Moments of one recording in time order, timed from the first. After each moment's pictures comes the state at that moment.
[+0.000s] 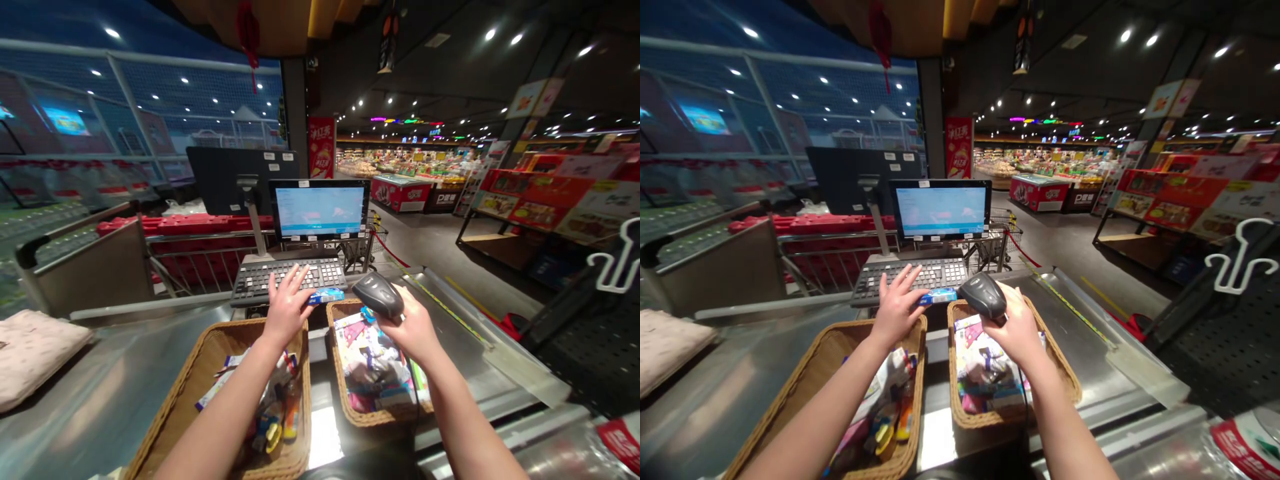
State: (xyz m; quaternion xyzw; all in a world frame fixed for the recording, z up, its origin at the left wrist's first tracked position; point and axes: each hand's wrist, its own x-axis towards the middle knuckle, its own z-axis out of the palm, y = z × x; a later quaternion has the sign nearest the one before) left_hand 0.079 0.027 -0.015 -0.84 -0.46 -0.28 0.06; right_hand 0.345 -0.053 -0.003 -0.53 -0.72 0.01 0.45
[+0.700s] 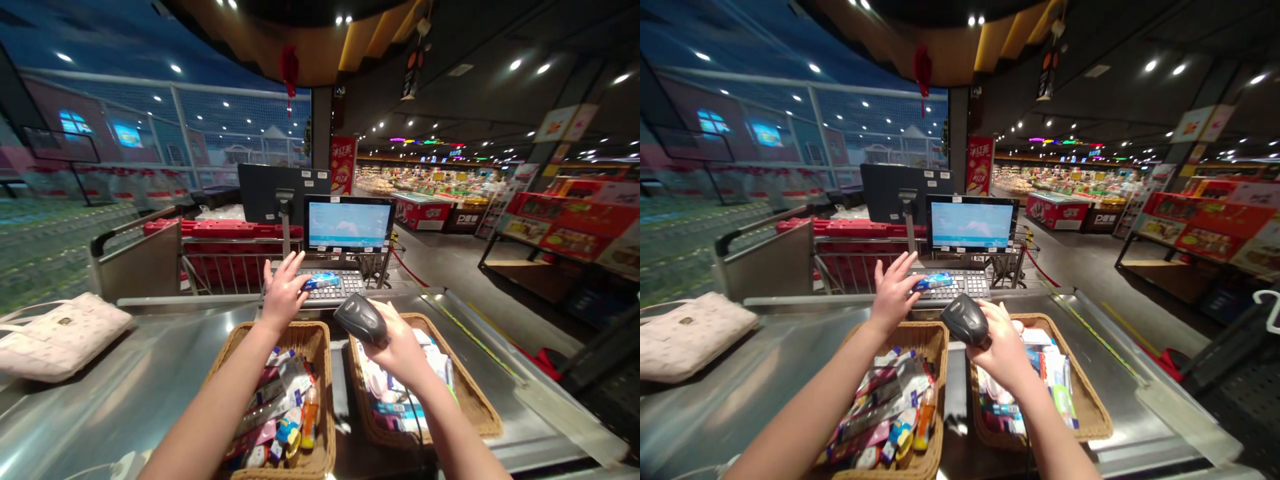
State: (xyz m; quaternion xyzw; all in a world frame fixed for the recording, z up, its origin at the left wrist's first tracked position) left_hand 0.011 0.036 0.020 -0.79 -0.44 -0.38 0.21; right_hand 0.269 -0.057 0.004 -0.45 -0.79 0.06 0.40
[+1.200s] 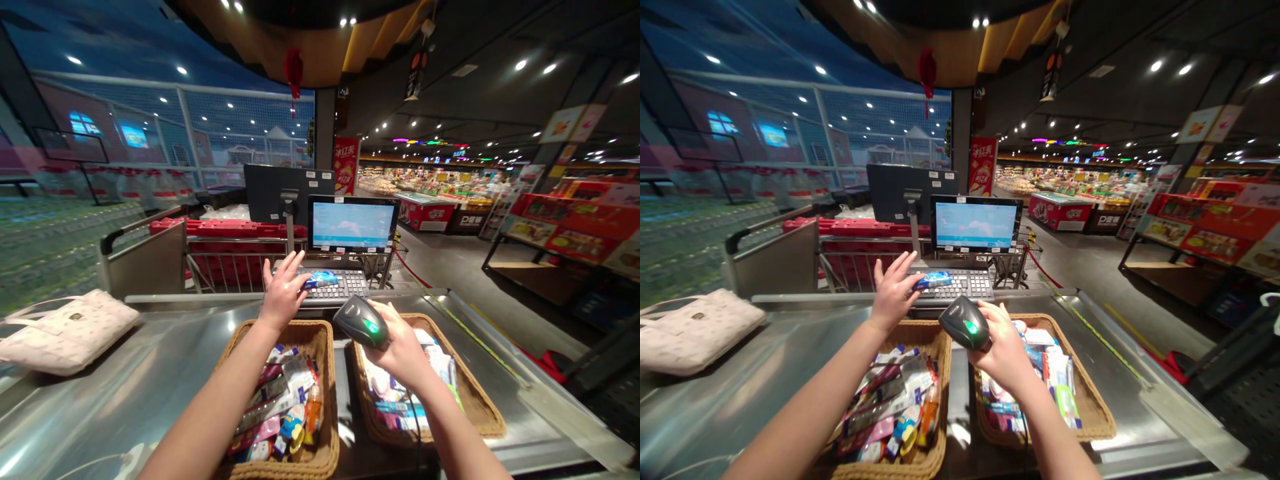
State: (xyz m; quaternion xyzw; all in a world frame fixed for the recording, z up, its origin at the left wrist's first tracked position) left_hand 0.001 0.033 0.019 -0.78 -0.45 -0.37 0.23; right_hand 0.263 -0.061 0.003 -0.43 -0.81 0.06 0.40
